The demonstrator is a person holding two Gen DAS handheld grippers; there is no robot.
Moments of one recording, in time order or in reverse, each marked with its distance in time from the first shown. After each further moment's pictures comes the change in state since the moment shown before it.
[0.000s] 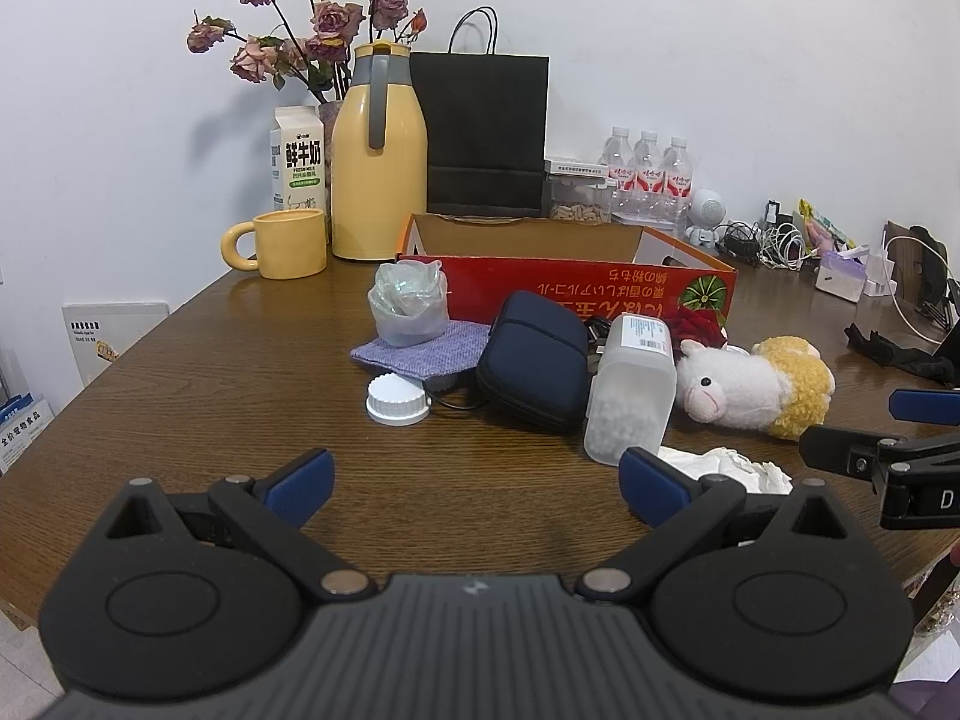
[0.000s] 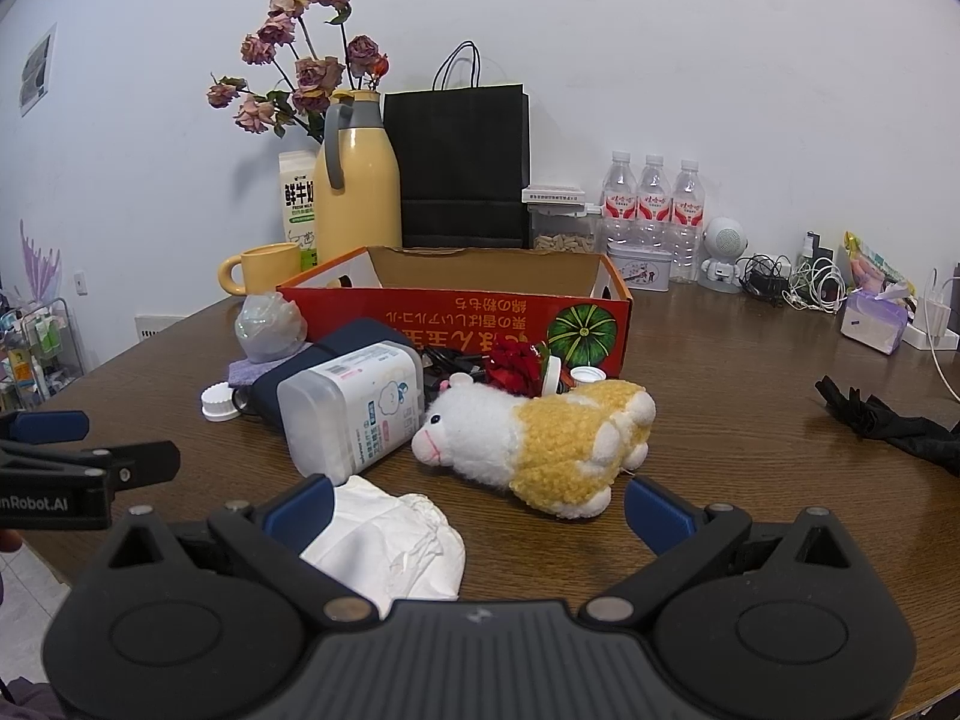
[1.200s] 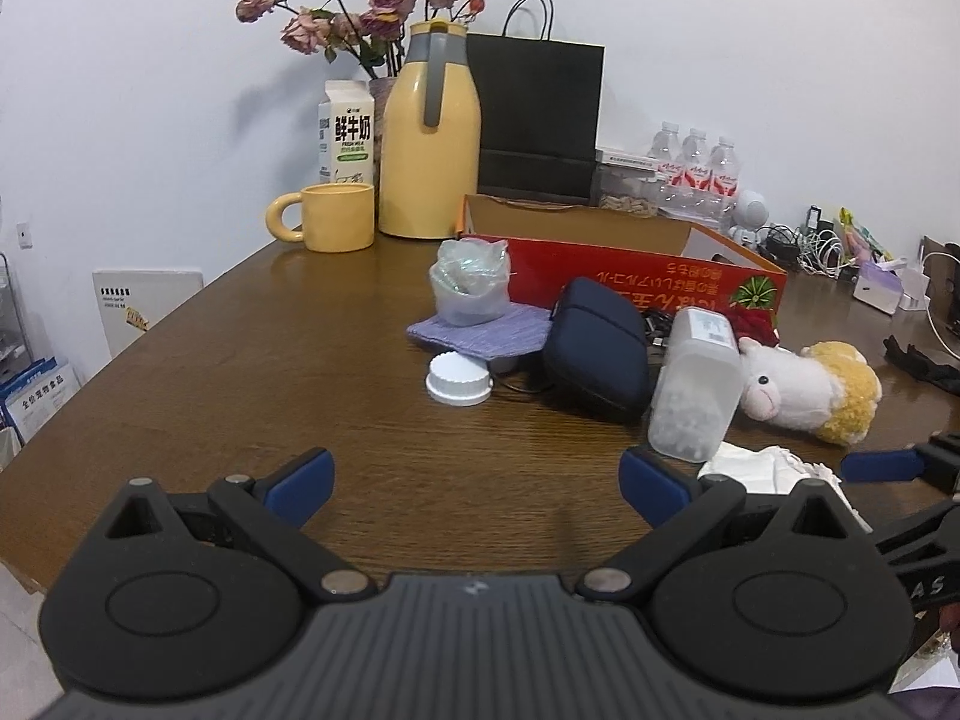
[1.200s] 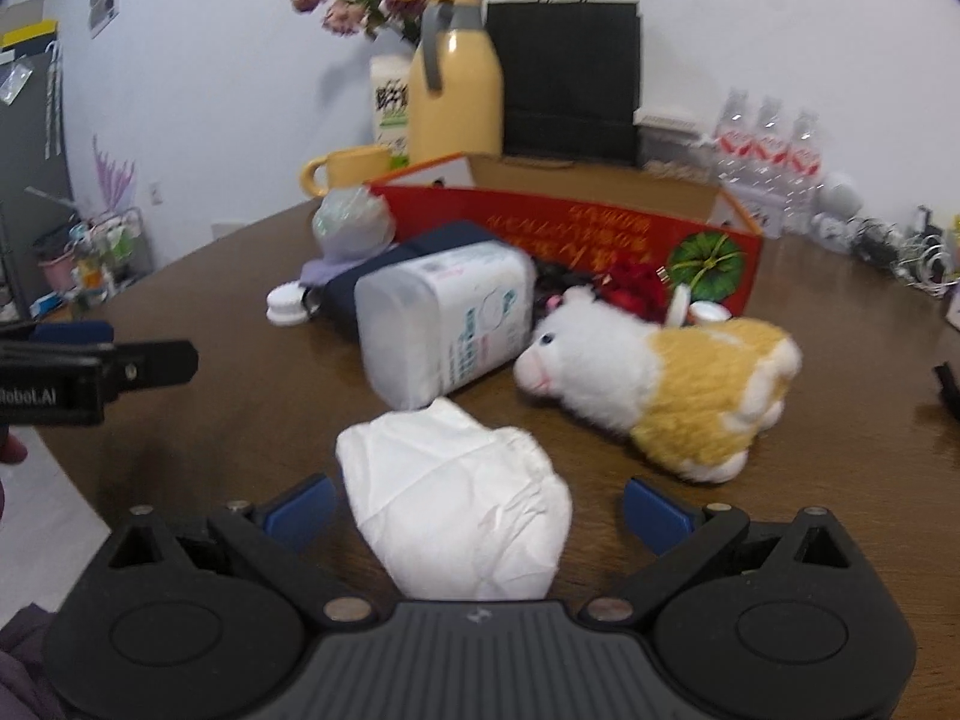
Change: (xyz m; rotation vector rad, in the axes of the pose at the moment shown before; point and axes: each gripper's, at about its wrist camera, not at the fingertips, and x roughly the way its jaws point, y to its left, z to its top) left arm 0.005 0.027 -0.005 -0.067 0.029 0.054; right arm 0.043 0.022 -0.008 -0.108 0.174 0.181
